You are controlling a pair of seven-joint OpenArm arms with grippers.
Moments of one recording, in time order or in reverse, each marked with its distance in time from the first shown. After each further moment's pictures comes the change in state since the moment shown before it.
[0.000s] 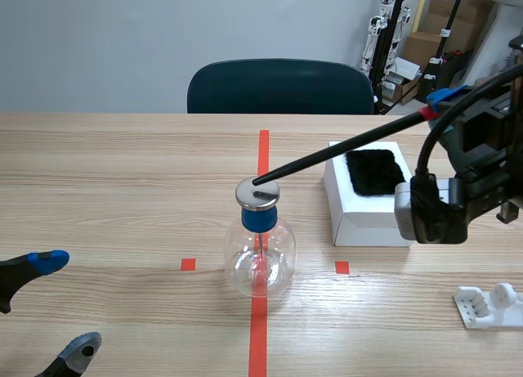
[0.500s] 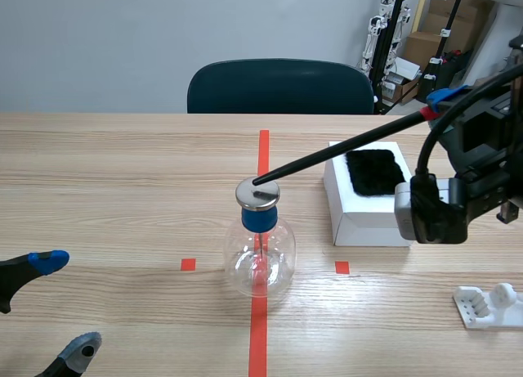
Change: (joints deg) left arm 0.0 0.0 0.0 0.0 0.0 0.0 0.0; right arm 0.0 0.0 0.0 0.0 0.0 0.0 0.0
